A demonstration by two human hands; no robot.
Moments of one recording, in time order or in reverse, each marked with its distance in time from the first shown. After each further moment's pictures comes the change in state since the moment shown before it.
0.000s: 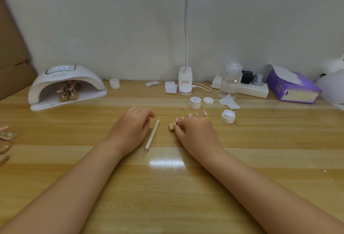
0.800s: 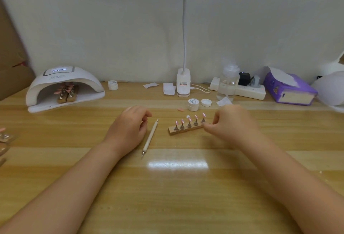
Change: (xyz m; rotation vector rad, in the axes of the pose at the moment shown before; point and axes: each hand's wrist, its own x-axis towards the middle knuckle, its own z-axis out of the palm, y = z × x) left_hand 0.001 0.002 -0.003 -0.001 0.049 0.001; right_hand 0.011 0.053 -0.059 -0.249 -0.078 0.195
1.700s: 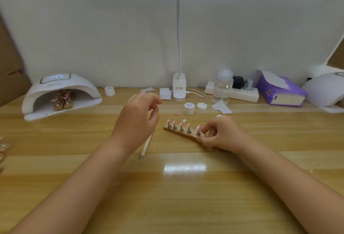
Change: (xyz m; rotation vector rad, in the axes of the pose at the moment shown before) left_hand 0.020 0.050 -0.025 -0.156 0.217 0.053; right_hand -0.003 0.019 0.015 0.478 -0.168 -0.158
